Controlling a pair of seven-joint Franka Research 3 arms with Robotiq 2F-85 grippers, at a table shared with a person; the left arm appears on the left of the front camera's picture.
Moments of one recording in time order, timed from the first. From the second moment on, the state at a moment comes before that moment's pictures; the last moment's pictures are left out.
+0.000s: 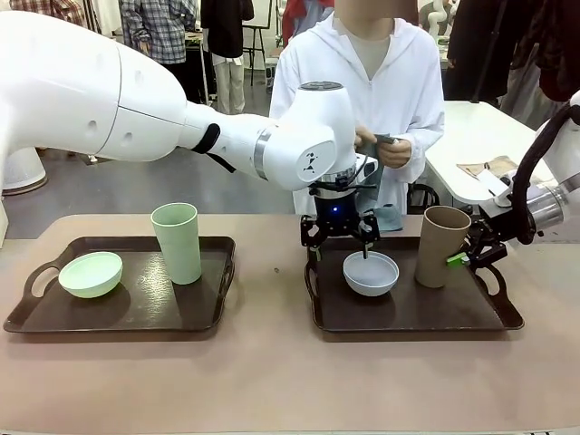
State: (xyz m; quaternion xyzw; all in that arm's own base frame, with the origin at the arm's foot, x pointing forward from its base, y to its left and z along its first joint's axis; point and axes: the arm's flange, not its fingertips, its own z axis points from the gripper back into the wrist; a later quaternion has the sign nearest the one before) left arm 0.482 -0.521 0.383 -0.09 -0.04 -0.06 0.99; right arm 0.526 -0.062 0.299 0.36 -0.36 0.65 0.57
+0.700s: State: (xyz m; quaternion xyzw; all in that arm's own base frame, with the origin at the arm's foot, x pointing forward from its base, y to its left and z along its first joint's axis) left arm 0.489 -0.529 0.355 -0.08 -0.03 -0.06 0.99; right arm 0.525 -0.050 0.290 0.37 -0.35 0.65 0.57
